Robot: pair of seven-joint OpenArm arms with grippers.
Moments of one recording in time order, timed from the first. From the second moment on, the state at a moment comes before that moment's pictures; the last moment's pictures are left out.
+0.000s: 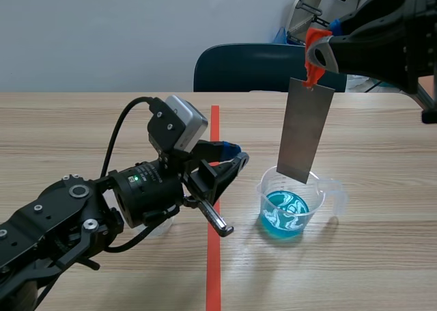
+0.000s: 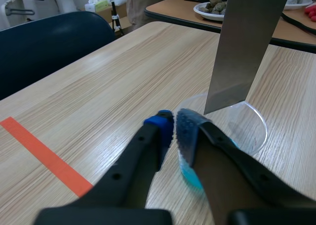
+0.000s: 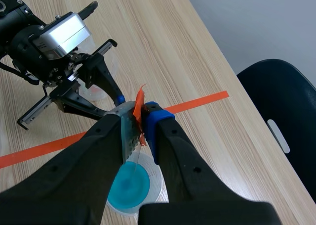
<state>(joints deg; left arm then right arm) 0.5 -14.6 27.4 79.5 -0.5 -27.4 -17.4 -1.9 53.6 -0.7 118.2 48.8 45.3 -26.3</state>
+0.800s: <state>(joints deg) 8.7 -23.3 27.3 80.1 -0.5 -27.4 -28.2 -1.9 53.6 -0.7 118.2 48.8 45.4 -26.3</state>
